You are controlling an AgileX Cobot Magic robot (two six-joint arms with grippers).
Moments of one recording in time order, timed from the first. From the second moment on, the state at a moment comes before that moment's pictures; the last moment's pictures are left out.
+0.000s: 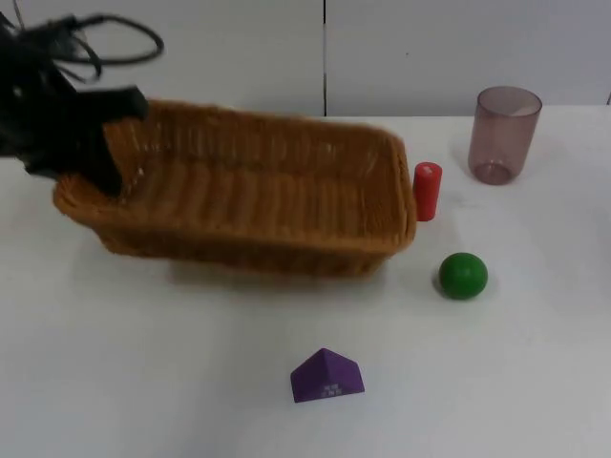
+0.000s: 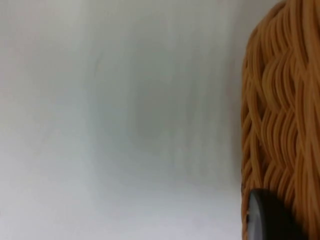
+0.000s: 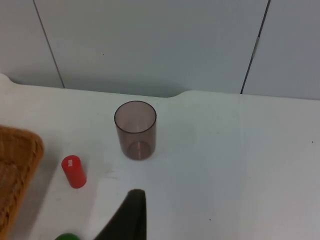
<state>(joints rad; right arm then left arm) 0.08 0.96 -0.98 -0.07 0.62 0.03 -0.01 1.96 -1.32 -0.48 0.76 0.26</state>
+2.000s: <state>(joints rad) 0.65 2.09 -1.32 0.48 0.73 -1.07 0.20 1.77 -1.32 -0.58 0.84 0.03</state>
